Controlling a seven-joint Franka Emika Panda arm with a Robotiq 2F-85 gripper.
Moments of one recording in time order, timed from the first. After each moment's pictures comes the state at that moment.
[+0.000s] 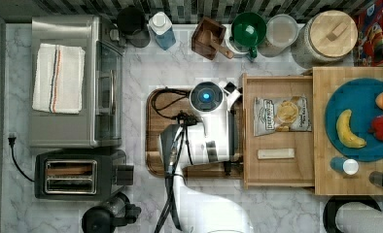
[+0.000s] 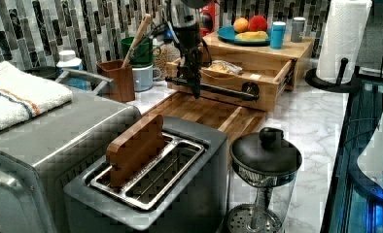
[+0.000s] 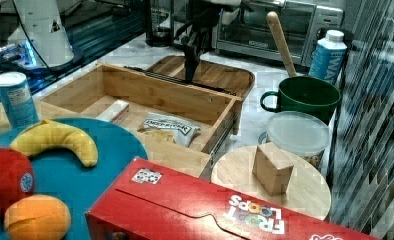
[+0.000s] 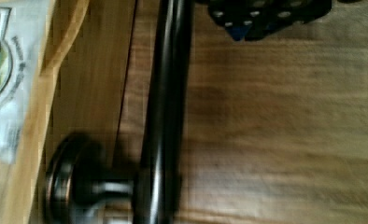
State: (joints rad) arm -0.06 0.25 0.05 -2.21 -0.18 0.74 -0.76
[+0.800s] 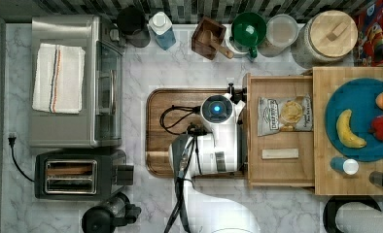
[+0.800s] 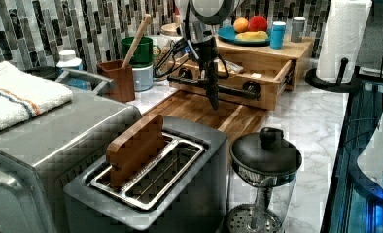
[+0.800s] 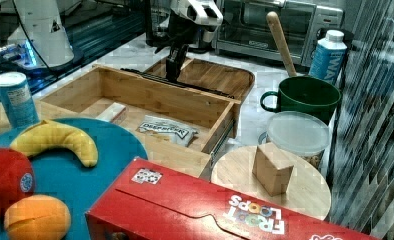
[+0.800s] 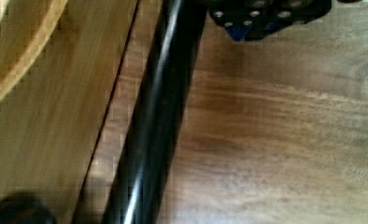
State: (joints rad) arm -0.09 0.25 0.03 -2.31 -0.20 0.81 -0.92
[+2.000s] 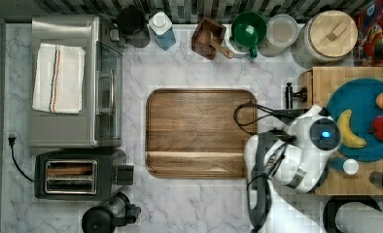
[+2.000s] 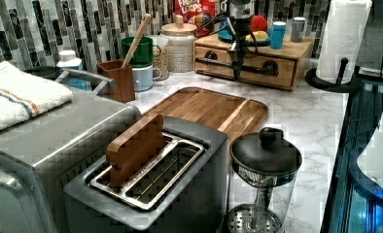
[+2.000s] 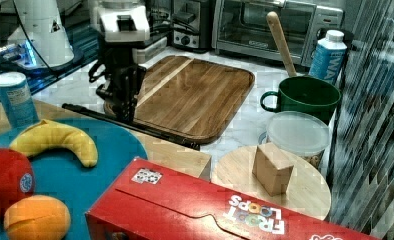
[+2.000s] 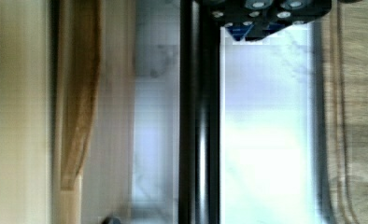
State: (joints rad) arm -0.38 0.25 -0.11 -2.26 -0.03 0.95 -1.27
